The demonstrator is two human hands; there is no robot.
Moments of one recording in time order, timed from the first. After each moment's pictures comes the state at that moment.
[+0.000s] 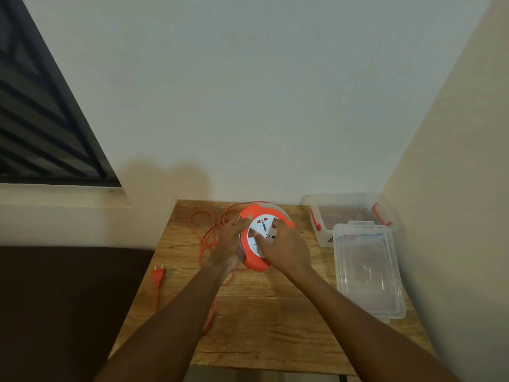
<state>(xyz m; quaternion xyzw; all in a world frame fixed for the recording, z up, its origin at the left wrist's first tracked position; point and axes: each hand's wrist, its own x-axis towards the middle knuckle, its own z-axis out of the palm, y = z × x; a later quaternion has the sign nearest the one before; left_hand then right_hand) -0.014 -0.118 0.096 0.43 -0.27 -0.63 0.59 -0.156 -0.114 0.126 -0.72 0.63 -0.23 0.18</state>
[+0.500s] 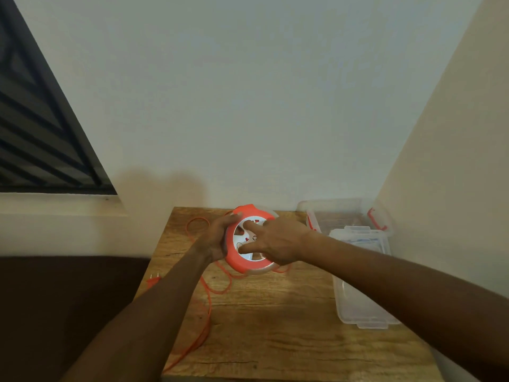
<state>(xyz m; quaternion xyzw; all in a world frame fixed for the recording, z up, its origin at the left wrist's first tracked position) 0.026 -0.146 0.109 0.48 -0.27 -0.70 0.46 -0.168 -0.151 0.181 -0.96 0.16 0.11 -0.19</state>
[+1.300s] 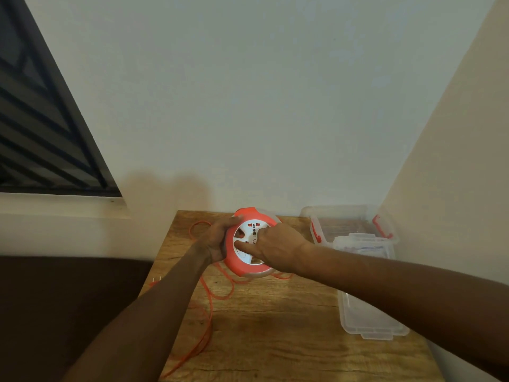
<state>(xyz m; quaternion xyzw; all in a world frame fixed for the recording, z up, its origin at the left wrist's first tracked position) 0.038 -0.153 0.106 0.47 -0.29 -0.71 0.44 -0.154 -0.130 0.197 -0.94 0.19 0.15 -0.24</state>
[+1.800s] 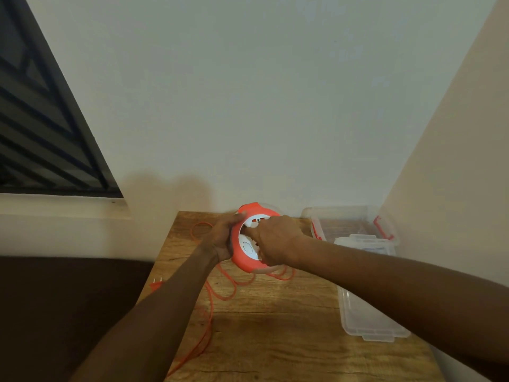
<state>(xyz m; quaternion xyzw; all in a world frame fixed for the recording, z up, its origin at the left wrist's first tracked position) 0.021 -0.155 0.114 0.44 -0.28 -0.70 0.49 -0.143 -0.137 0.200 -0.91 0.36 0.11 -0.15</state>
